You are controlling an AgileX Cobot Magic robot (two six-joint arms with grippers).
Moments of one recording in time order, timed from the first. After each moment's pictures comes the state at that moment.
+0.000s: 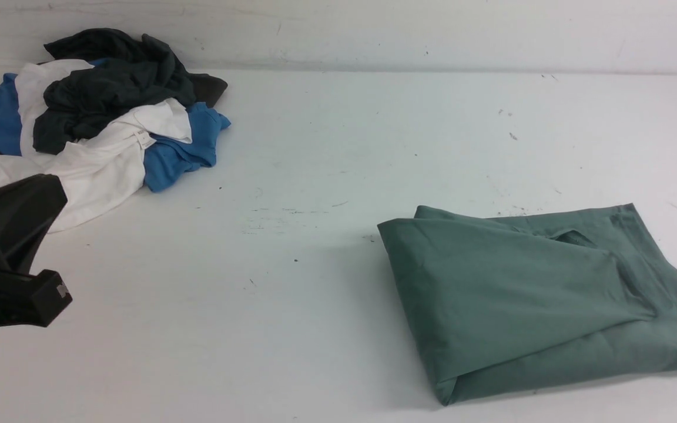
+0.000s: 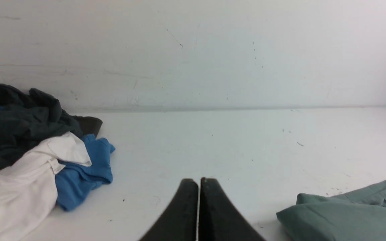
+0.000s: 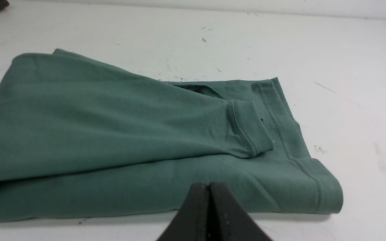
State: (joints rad) right arm 0.05 -0.01 0.02 0.01 0.41 -0.04; left arm -0.32 0.60 -0.47 -0.21 0.03 0.03
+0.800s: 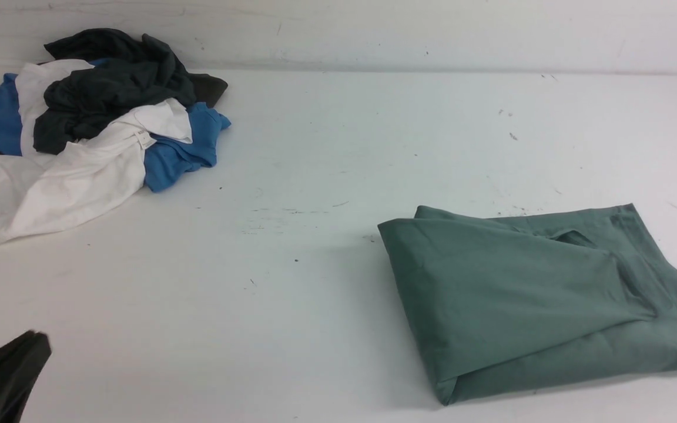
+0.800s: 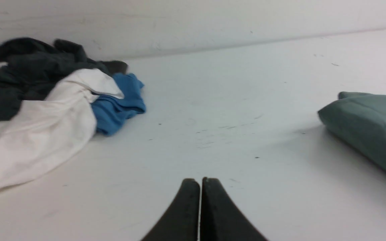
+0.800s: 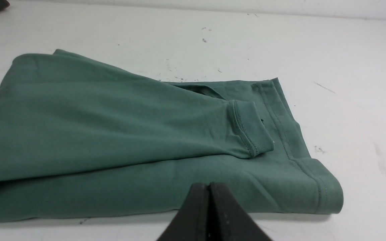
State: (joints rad) right arm 0.05 -0.01 0.02 0.01 0.41 -0.04; left arm -0.23 0.18 -0.04 -0.14 0.06 0.15
